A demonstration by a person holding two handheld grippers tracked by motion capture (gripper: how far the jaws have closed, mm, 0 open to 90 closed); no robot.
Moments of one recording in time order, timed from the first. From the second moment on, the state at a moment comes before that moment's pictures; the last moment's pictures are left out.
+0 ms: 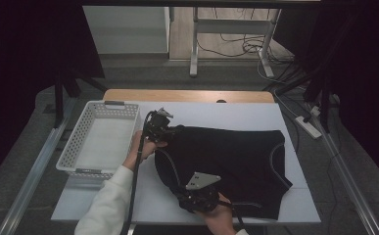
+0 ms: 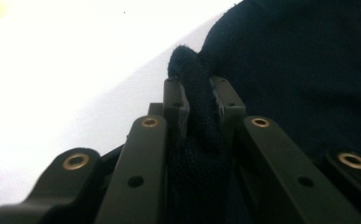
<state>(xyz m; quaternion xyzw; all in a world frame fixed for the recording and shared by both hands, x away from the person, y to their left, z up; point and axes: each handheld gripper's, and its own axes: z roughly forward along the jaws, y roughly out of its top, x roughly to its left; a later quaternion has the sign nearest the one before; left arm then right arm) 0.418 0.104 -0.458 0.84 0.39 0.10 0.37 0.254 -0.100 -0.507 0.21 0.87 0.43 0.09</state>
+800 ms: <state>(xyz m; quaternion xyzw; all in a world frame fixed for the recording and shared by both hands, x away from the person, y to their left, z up) 0.417 0.137 -0.434 0.81 0.41 0.10 0.41 0.262 -0.087 -0.477 0.21 0.85 0.47 0.10</state>
